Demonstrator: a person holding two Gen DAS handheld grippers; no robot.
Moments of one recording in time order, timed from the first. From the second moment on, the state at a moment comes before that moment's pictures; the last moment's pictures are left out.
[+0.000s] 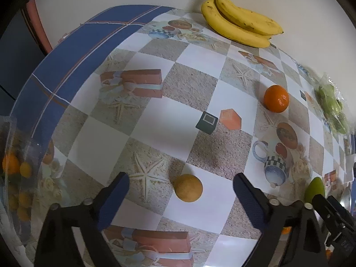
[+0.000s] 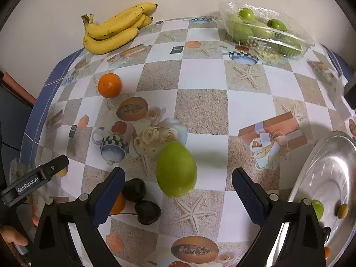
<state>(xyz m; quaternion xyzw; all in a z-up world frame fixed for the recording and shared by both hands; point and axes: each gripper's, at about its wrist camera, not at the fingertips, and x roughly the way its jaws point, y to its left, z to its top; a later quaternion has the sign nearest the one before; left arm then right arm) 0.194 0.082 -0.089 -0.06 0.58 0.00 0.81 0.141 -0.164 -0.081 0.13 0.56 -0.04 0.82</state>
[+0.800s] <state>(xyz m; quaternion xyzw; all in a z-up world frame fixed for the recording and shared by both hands) 0.195 0.077 -0.086 -0.06 0.58 -0.01 0.81 0.144 -0.164 -0.087 0.15 0.56 -0.03 0.81</state>
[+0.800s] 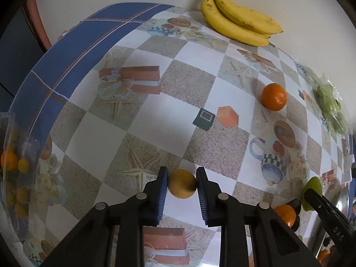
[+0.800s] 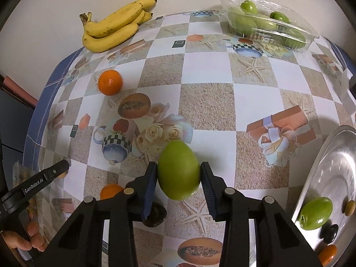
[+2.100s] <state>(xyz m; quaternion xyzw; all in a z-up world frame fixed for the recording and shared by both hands) 0.140 -0.050 -0.001 0.01 0.50 -0.11 0.86 0.063 -0.270 -0.020 0.22 0.51 -0.12 0.82</state>
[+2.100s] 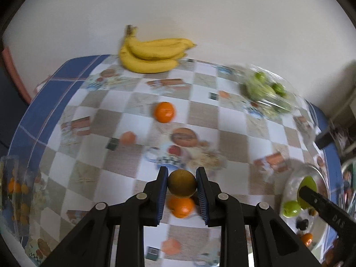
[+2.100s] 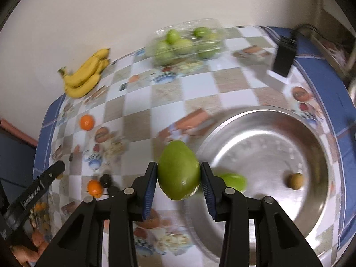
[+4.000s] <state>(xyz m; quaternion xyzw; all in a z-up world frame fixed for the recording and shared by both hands) 0.030 -0.255 -0.077 0.19 0.57 -0.28 0.75 0.010 -0.379 -0.075 0.31 0.54 -0.19 0.76</state>
